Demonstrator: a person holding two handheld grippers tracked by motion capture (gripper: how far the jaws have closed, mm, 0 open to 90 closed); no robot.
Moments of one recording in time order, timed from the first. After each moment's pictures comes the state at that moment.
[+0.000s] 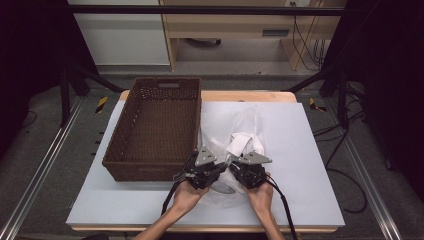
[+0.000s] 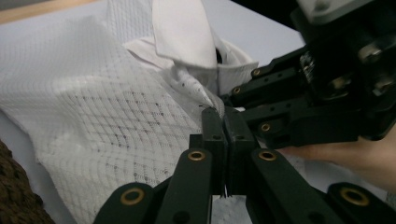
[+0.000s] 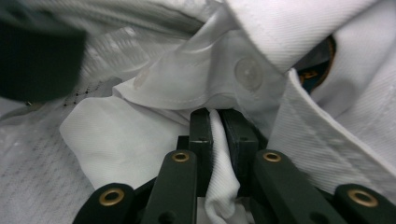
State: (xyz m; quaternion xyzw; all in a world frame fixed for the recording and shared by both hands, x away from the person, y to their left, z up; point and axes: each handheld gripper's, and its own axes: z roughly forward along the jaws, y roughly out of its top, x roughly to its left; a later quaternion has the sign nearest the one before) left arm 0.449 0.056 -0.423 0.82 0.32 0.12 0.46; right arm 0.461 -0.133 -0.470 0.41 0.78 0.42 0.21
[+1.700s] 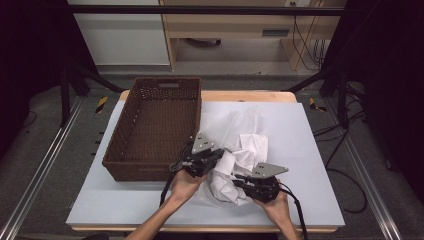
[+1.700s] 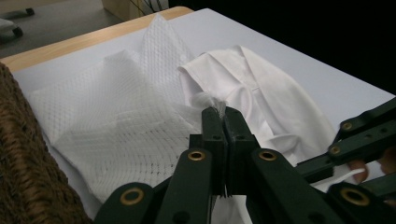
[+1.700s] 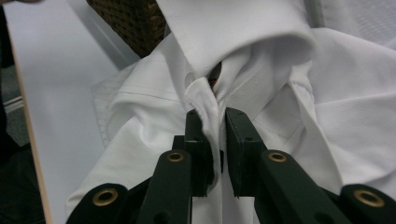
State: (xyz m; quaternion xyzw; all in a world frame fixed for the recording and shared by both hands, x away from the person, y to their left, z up) left arm 0.462 0.060 -0.384 0.80 0.32 0.16 0.48; right arm 0.427 -0.159 -0.452 0.29 0.83 0.46 0.13
